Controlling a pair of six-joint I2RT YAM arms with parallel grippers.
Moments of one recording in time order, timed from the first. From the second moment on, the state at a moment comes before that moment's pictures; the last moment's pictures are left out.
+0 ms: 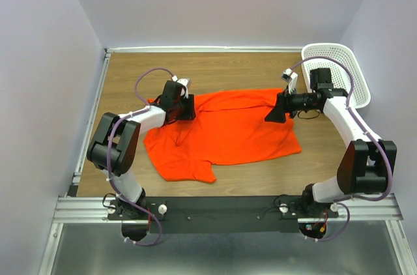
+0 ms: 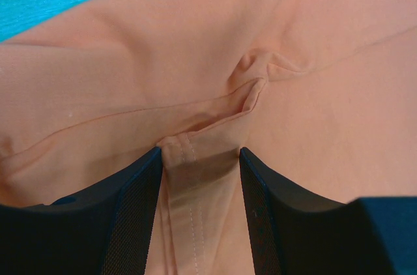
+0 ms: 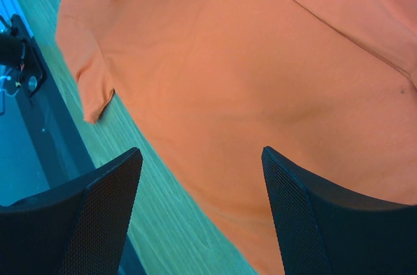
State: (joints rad) left arm -0.37 1.72 0.93 -0.02 0.12 -0.28; right arm -0.01 1.47 1.09 -0.70 -0.94 -0.42
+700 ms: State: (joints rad) left arm -0.36 1.60 0.87 0.00 0.16 -0.30; right arm -0.01 1.47 1.09 -0.70 -0.94 -0.42
